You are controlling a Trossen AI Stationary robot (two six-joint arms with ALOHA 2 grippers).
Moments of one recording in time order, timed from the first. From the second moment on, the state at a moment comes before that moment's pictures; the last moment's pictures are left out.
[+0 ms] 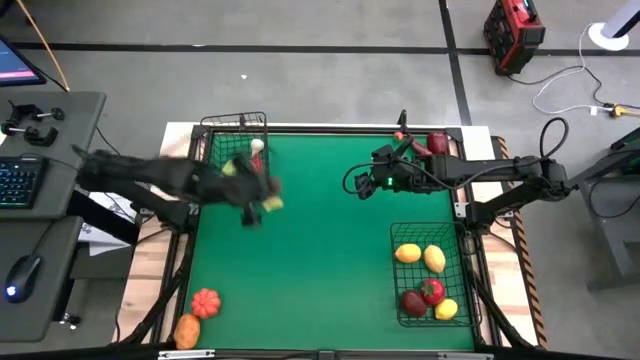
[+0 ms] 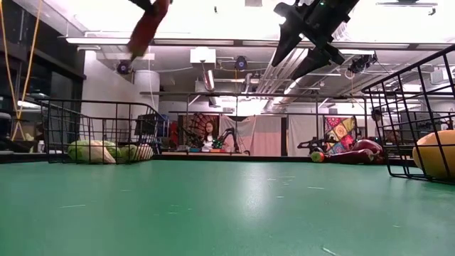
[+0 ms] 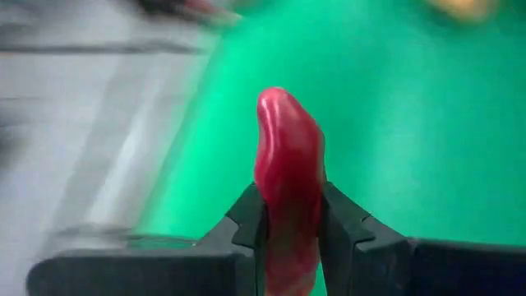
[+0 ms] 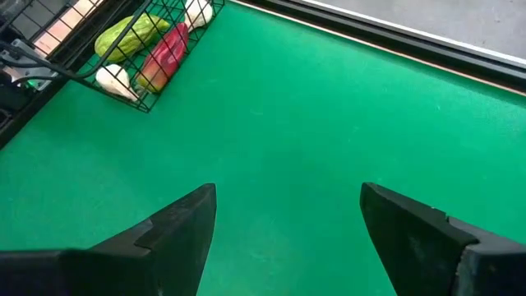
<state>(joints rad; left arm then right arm) -0.19 1.22 1.34 -1.02 -0.55 -0.13 -0.07 1.34 1.11 -0.62 0.41 0.79</state>
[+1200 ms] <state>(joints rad) 0.22 0.93 1.17 -0.84 0.04 -0.54 -0.03 1.34 1.11 -0.63 0.36 0.80</state>
